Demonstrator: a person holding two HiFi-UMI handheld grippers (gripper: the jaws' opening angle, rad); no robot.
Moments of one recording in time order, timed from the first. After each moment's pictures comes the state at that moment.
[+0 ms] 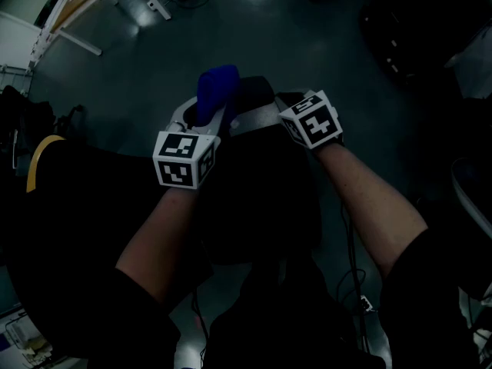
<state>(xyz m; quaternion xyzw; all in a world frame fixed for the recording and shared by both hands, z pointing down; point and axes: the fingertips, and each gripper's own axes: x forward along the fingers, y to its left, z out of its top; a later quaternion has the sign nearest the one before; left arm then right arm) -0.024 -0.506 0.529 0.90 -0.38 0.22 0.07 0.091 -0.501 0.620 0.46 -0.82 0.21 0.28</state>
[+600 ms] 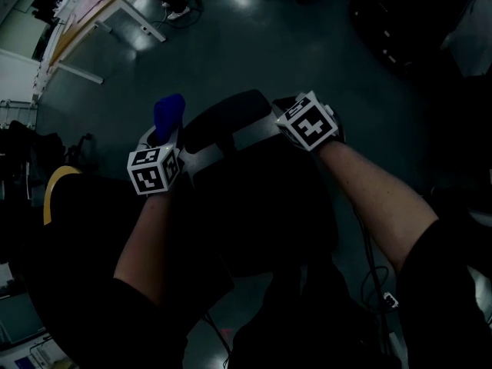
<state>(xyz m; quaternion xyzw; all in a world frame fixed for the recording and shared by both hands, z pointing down) -0.135 -0.568 0.563 0.83 -0.47 0.31 0.07 0.098 -0.511 0.622 0.45 -0.82 0.19 0.29</state>
